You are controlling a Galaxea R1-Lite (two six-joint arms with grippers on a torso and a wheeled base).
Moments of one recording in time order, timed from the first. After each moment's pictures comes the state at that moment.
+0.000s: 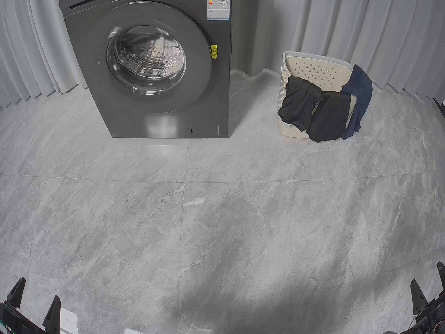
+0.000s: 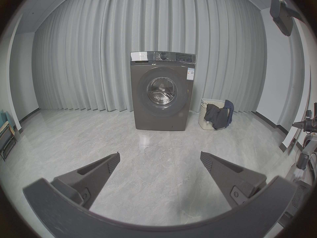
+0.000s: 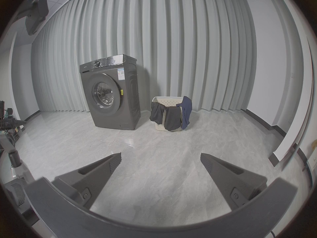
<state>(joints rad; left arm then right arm) -0.01 0.02 -0.02 0.00 -0.01 -0.02 0.00 0.02 -0.02 0.00 0.01 -0.01</state>
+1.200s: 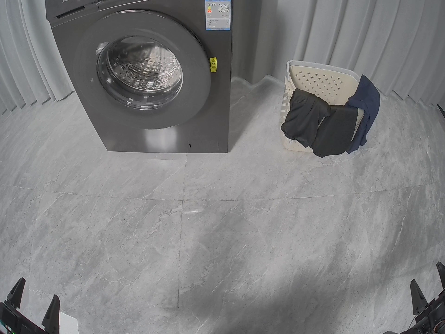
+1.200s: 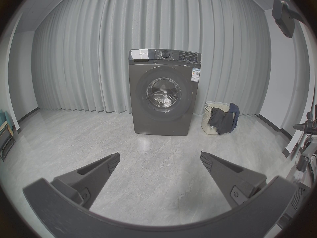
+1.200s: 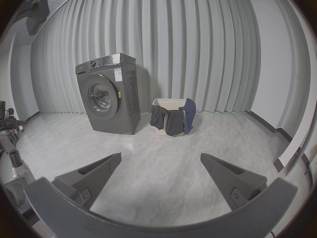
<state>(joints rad) -0.01 0.02 -0.02 0.00 0.00 -0.04 0.00 0.02 -0.02 0.00 0.02 -0.01</state>
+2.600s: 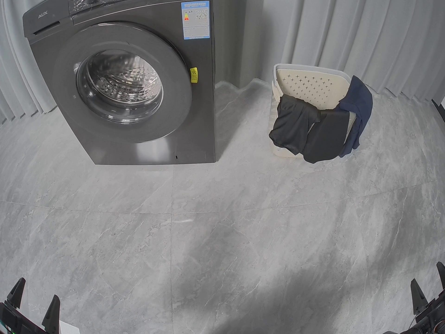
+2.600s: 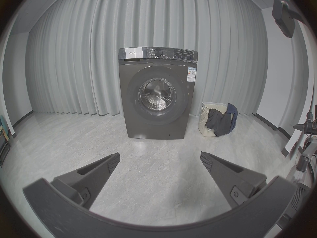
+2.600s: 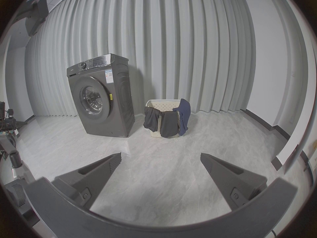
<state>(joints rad) -0.01 0.02 -0.02 0.00 0.00 -0.04 0.00 0.02 -0.02 0.00 0.02 0.00</state>
